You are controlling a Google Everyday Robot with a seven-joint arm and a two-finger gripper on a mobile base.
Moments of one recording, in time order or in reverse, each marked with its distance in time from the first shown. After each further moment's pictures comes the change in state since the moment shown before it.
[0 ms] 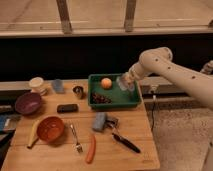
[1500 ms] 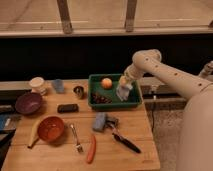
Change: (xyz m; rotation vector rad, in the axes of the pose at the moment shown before) arm -0.011 -0.001 0.046 -0.006 0.075 0.014
